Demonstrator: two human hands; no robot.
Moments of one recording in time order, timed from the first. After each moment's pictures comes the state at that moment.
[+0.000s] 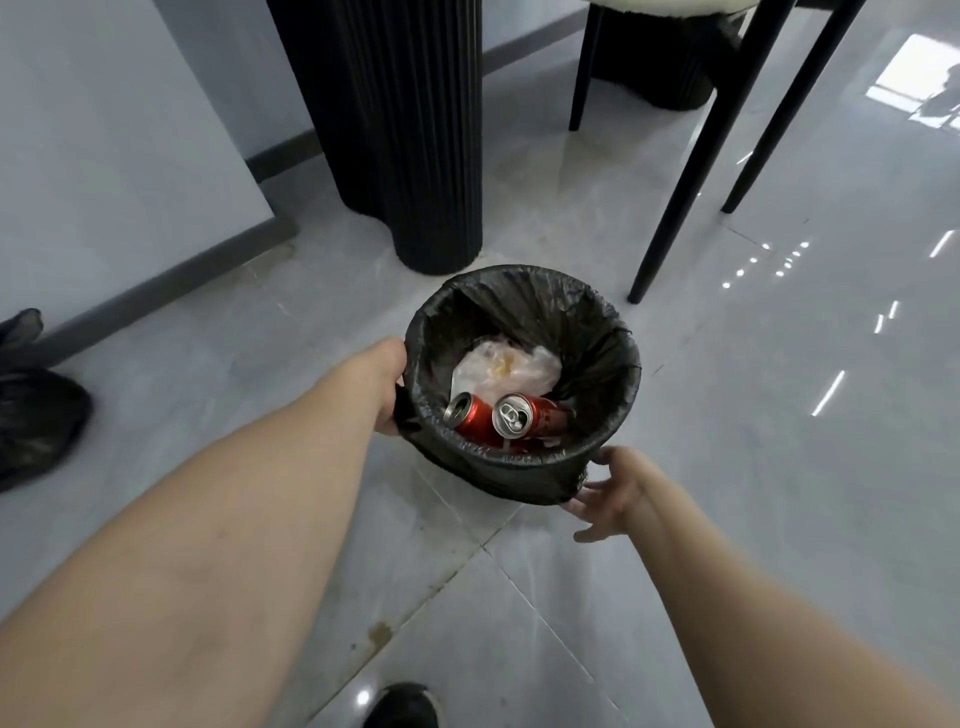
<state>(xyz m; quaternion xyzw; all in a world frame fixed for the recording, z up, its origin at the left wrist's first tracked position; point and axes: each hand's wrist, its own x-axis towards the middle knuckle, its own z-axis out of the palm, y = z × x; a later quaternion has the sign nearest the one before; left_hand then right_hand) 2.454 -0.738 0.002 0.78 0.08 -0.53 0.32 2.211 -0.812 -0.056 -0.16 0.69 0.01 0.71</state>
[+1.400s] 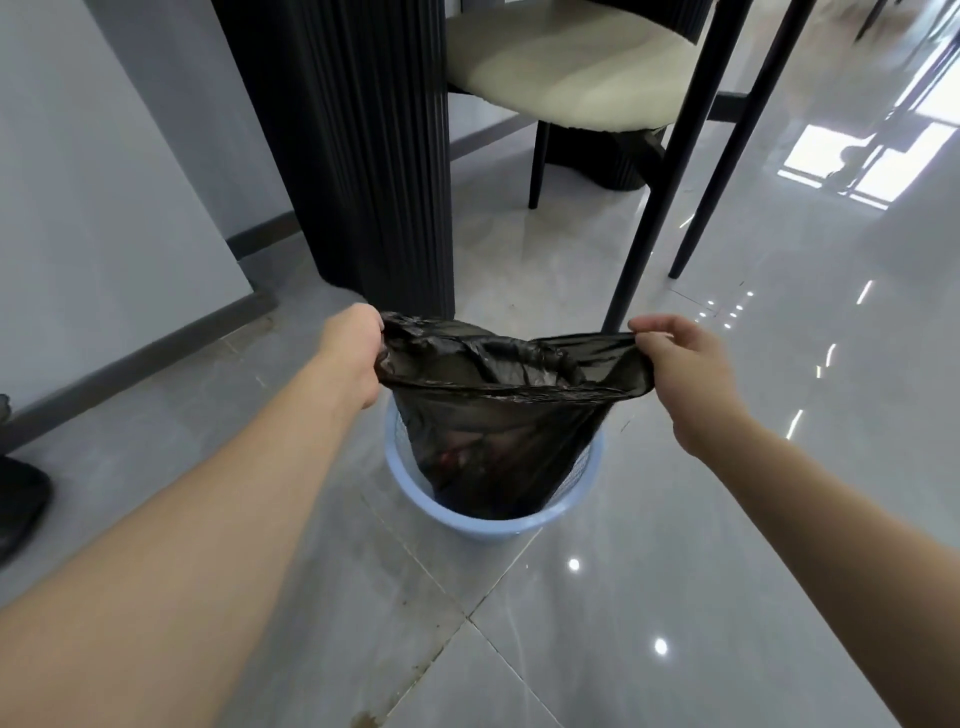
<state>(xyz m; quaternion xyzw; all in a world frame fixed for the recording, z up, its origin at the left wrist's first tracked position) 2.476 -0.783 0.078 0.72 0.03 -0.36 0.59 2.216 -0.884 0.093 -0.55 0.52 -0.36 0.54</state>
